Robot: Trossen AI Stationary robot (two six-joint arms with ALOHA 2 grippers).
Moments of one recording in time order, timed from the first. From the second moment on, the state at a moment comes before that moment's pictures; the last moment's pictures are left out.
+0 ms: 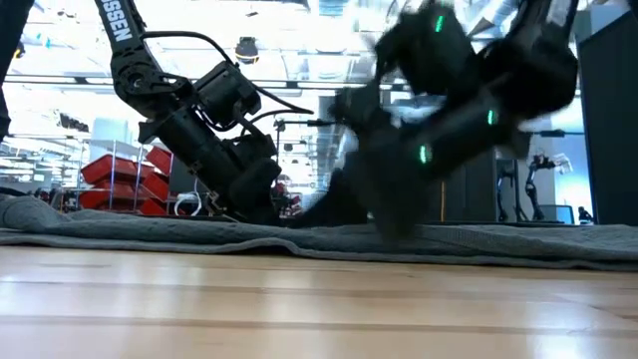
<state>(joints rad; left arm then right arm) 0.19 1.79 0.59 0.35 -0.23 -0.31 0.26 2.08 0.90 0.65 0.37 0.03</state>
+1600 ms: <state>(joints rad) -0.25 1.05 0.48 -0.19 -0.35 -0.62 0.05 1.91 0.90 0.44 0.18 -0.13</state>
